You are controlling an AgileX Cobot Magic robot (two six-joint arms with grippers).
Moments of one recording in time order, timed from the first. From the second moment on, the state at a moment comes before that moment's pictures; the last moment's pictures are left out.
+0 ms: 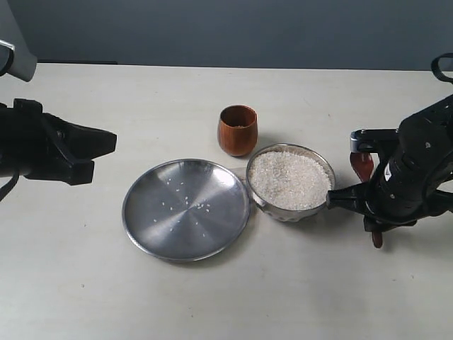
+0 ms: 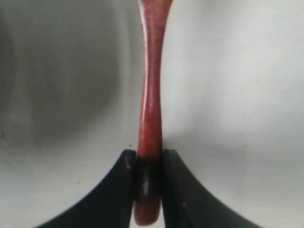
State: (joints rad) left arm -0.02 1.15 -0.54 1.75 -0.59 -1.69; right arm 0.32 1.72 -0.76 -0.19 0.57 0.50
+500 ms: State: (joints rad) left arm -0.02 1.15 -0.54 1.75 -0.59 -1.69; right arm 0.32 1.75 -0.76 -0.22 0.56 0.51
